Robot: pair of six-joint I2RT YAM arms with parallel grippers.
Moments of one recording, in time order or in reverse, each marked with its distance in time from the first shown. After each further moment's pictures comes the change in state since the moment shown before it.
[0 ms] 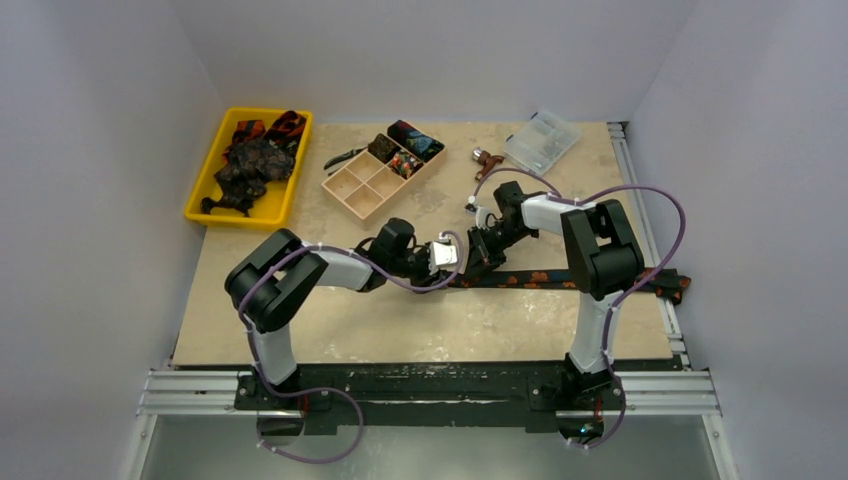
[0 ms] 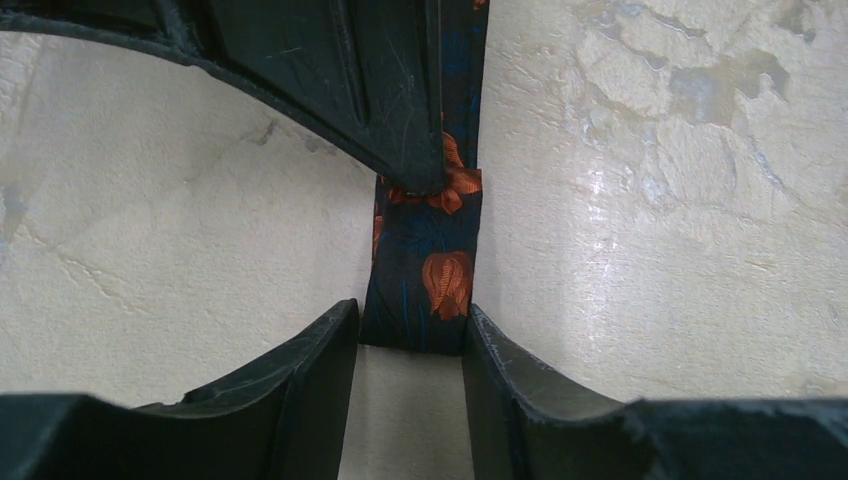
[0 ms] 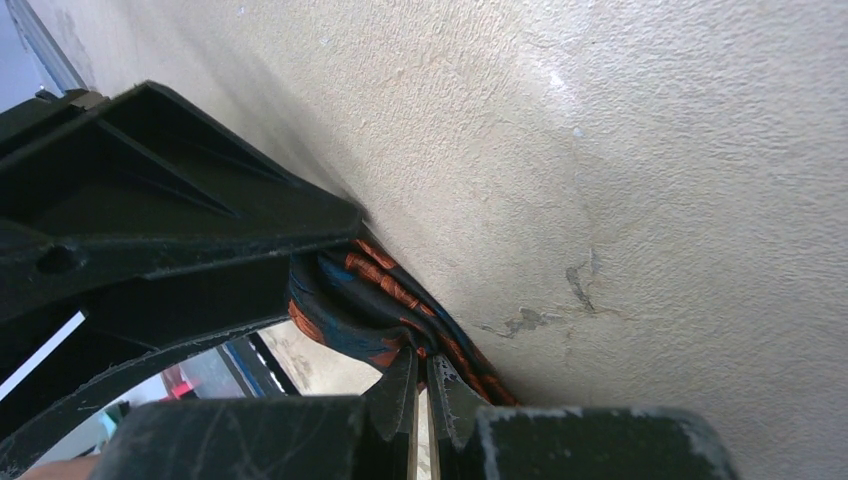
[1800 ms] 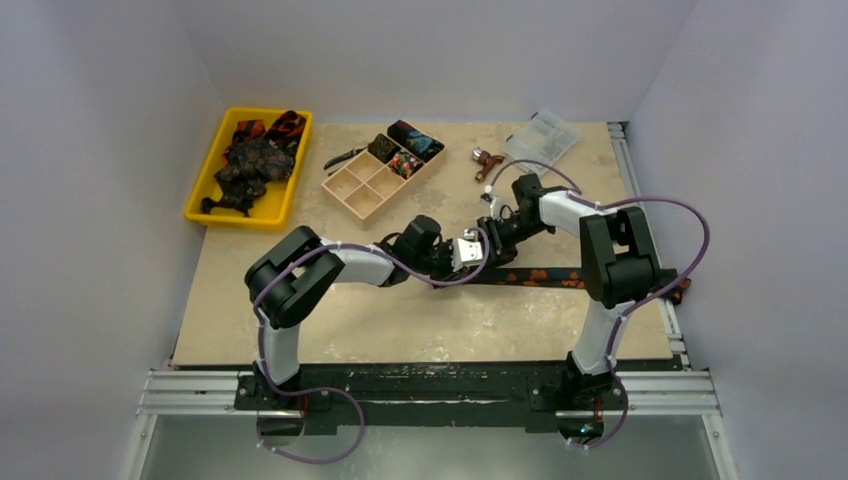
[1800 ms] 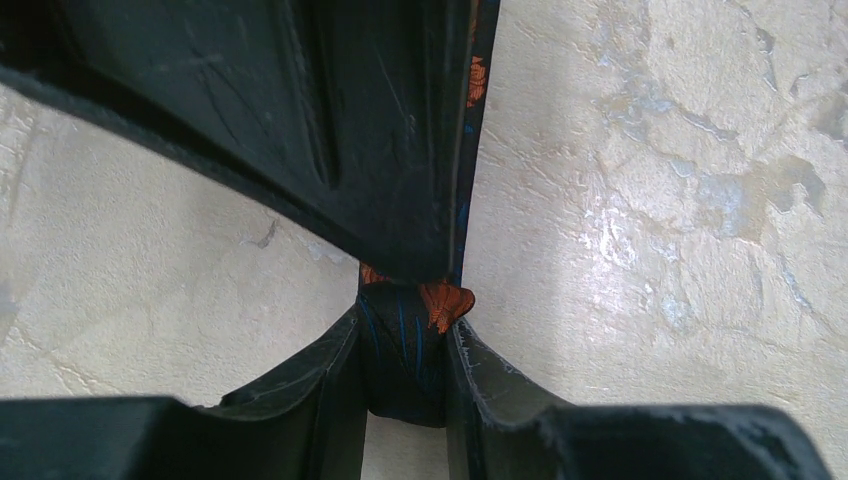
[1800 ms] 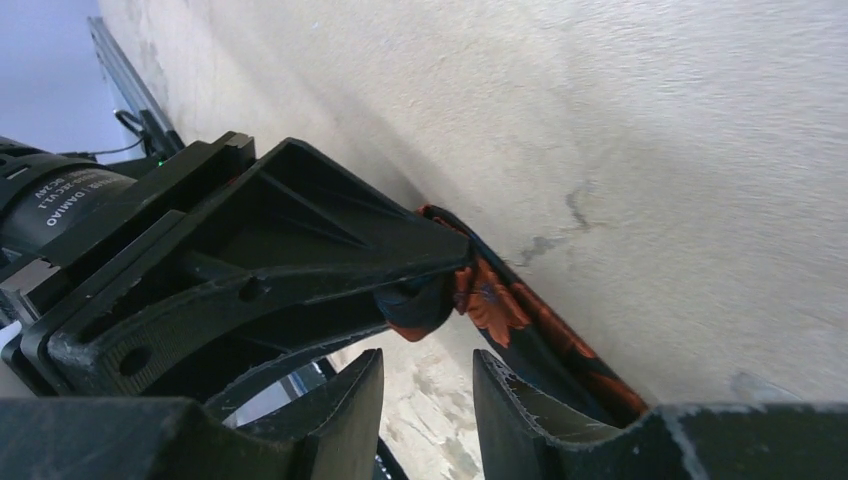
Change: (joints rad) left arm -0.095 0.090 0.174 -0.104 -0.127 -0.052; right arm -0.091 -0.095 -0.003 -0.074 -0.077 -0.026
